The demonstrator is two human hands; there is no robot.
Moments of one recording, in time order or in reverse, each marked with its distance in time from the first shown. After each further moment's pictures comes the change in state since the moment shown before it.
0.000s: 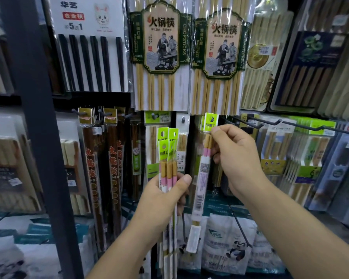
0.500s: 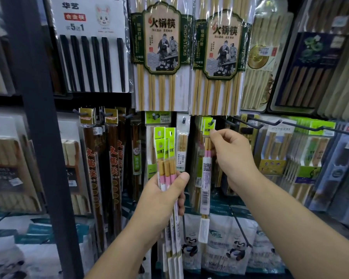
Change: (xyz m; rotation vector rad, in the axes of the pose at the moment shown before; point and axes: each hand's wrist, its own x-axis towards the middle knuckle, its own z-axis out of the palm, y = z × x) left_hand 0.001 -0.002 -0.003 -0.029 -0.026 -0.017; right_hand 0.023 0.024 -0.001 -0.157 0.081 0.091
